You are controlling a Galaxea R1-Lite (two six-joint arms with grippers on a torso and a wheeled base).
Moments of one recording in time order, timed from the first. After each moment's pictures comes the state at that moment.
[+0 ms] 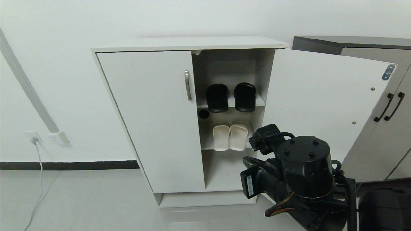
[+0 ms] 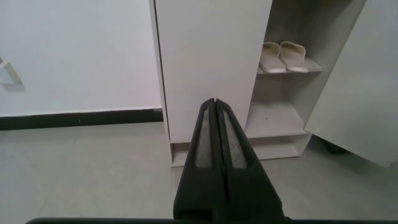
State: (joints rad) left arm 0.00 0.00 0.00 0.00 -0.02 -0.01; right arm 0.97 1.75 -0.80 -0.63 -0.53 0.15
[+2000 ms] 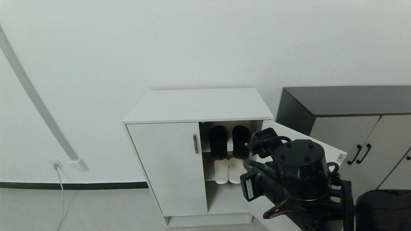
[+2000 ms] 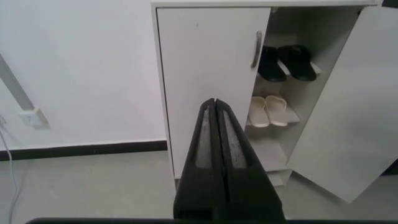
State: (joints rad) left arm 0.00 0.00 0.00 0.00 -0.02 -0.01; right arm 0.97 1.76 -0.79 -0.63 -0.53 0.13
